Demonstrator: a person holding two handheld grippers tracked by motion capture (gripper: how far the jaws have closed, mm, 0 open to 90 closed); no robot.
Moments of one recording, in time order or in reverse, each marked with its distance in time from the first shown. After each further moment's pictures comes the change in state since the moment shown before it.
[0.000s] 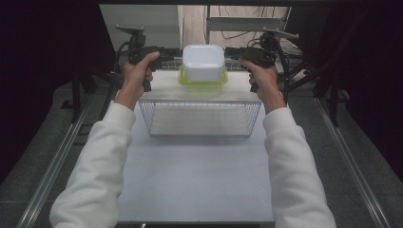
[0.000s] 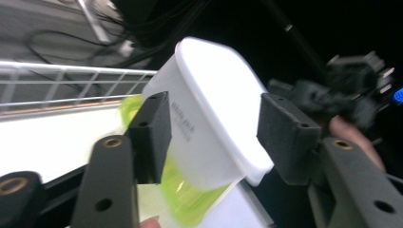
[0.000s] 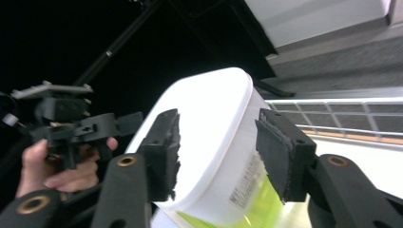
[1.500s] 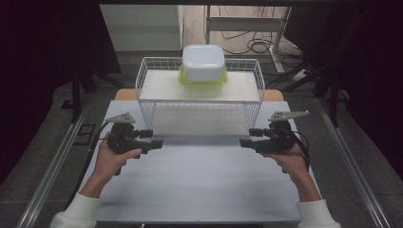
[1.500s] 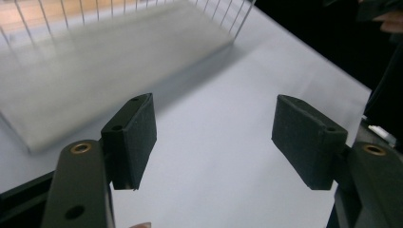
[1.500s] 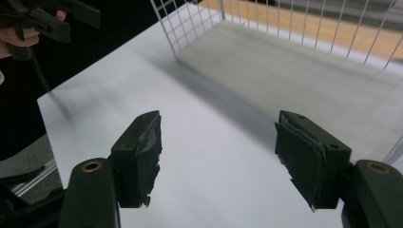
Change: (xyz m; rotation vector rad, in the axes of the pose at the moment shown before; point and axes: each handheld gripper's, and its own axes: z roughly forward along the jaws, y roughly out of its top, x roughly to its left) left arm -0.002 -0.220 -0.069 0.238 0.137 0.336; right arm -0.011 -0.195 -0.100 0.297 -0.044 -0.412
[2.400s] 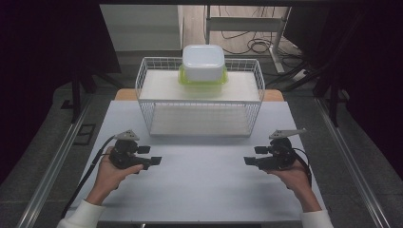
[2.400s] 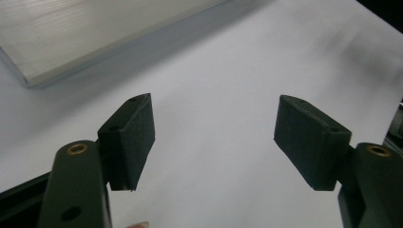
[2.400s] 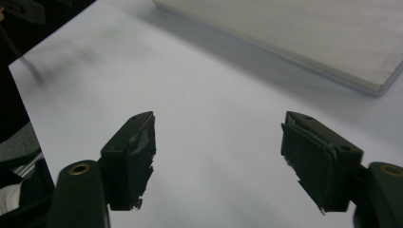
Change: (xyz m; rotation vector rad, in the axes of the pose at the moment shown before) left arm 0.003 -0.032 0.016 0.117 0.075 0.002; right arm -0.014 -0.051 0.010 0.117 -0.041 0.064
